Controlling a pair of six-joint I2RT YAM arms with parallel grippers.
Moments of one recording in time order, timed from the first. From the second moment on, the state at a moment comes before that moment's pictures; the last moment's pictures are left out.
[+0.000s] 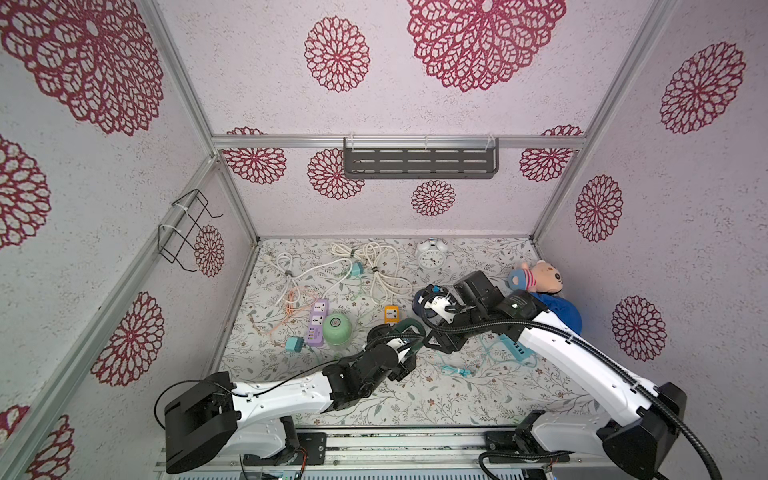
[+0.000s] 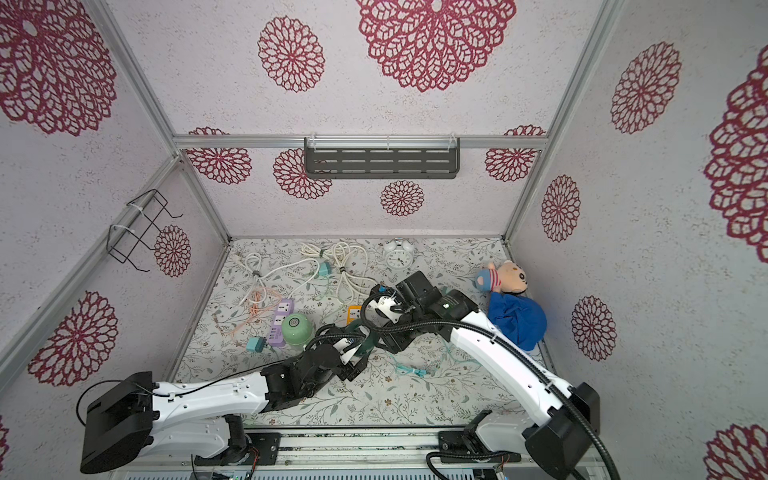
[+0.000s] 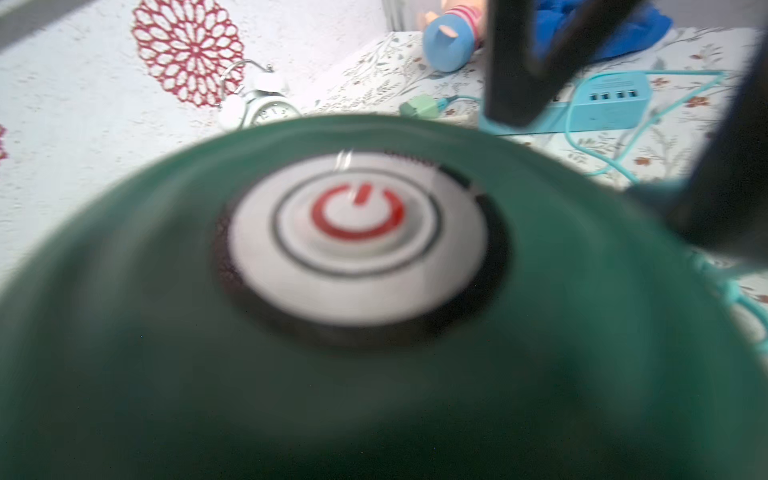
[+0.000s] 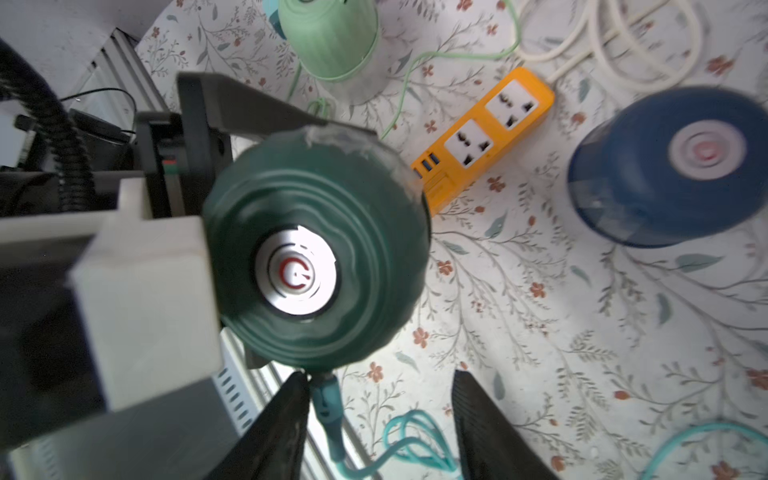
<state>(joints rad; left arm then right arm) -1.13 1.29 0.57 0.21 -0.44 0.11 0.69 1.23 1.21 -0.96 -0.33 -0.03</state>
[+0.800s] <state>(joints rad) -1.14 2.13 1.00 0.78 -0.26 0.03 0.22 1.08 1.22 -0.80 0.13 0.21</state>
